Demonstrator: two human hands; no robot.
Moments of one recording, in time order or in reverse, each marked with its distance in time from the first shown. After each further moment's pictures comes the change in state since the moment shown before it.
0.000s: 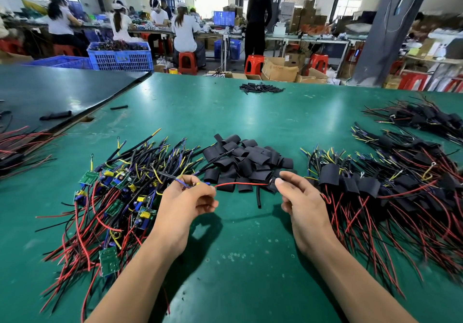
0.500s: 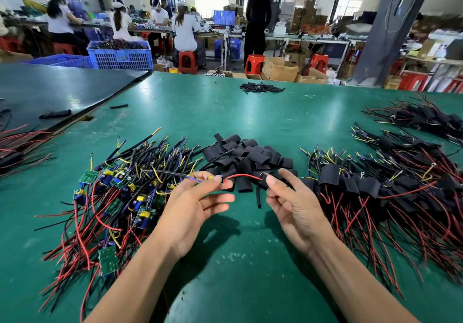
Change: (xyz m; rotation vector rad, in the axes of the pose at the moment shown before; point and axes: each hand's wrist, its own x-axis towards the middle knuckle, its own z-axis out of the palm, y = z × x) left_hand 0.000 0.001 0.004 -0.164 -0.194 -0.063; right_hand -0.014 -0.012 0.010 0.376 -0.182 0.143
